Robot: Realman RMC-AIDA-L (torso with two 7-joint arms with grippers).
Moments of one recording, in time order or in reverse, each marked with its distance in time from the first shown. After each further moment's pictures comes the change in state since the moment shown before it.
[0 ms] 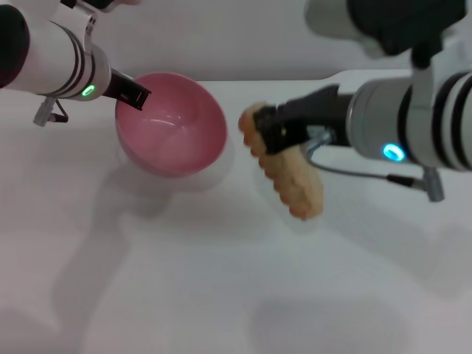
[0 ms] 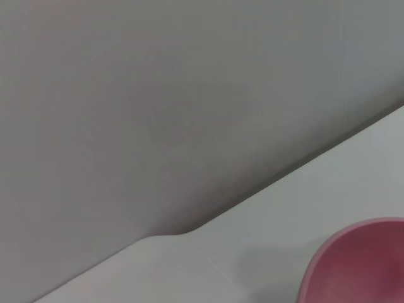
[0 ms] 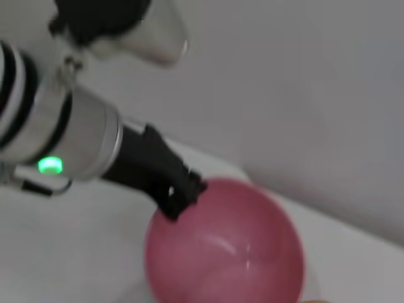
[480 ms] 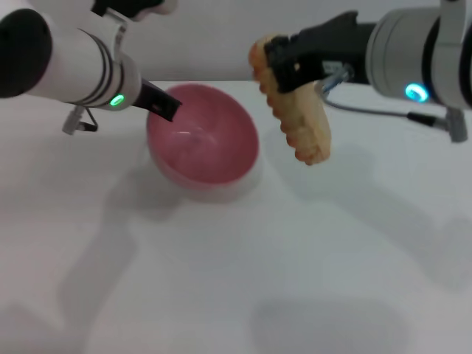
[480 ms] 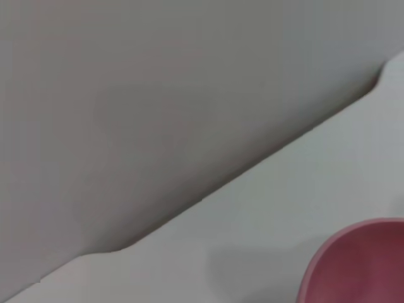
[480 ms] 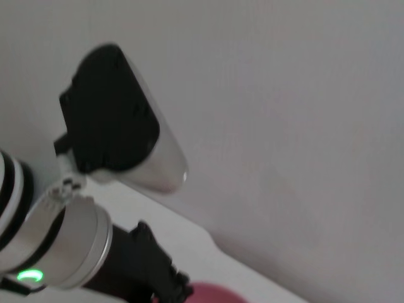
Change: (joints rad) left arm -0.015 -0.006 0.057 0.004 -0.082 0.000 0.006; right arm 0.060 -0.002 0.076 -0.065 -0.063 0.013 -0.072
